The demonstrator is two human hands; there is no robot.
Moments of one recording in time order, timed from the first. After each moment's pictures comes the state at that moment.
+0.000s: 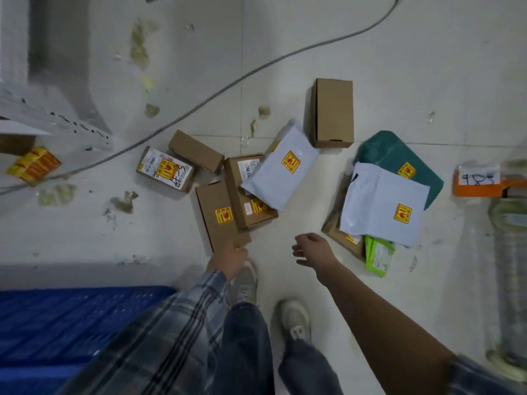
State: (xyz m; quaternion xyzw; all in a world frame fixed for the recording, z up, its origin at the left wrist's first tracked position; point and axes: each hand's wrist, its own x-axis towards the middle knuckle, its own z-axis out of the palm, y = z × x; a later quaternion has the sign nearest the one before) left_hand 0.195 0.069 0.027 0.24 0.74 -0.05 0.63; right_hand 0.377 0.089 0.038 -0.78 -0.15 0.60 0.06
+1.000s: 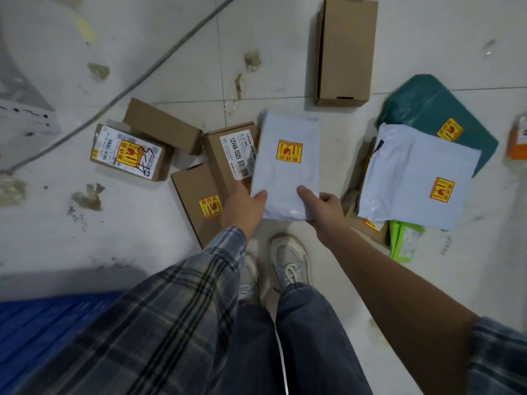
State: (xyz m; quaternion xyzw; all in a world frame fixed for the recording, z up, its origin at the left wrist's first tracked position) left_hand 0.249 0.153 -0.054 0.30 0.77 0.02 0.56; right_hand 0.401 0.135 -0.082 -0.78 -0.05 0.60 0.20
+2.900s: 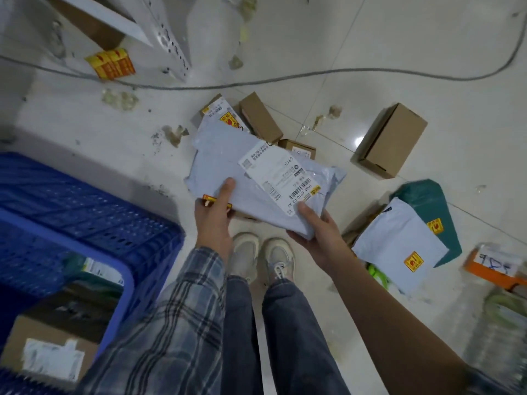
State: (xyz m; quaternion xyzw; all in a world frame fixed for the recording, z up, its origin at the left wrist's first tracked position) left_hand 0.151 0.046 0.082 -0.24 0.62 0.58 0.47; right_hand 0.317 0.116 0.087 -0.63 -0.13 0.76 0.13
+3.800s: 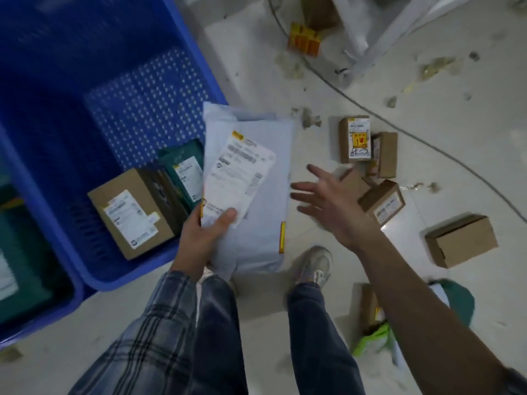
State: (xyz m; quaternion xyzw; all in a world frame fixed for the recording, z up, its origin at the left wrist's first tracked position) left_hand 0.084 -0.234 0.162 -0.24 0.71 0.57 0.35; right_hand 0.134 -0.004 0.156 -0.37 -0.48 0.78 -0.18
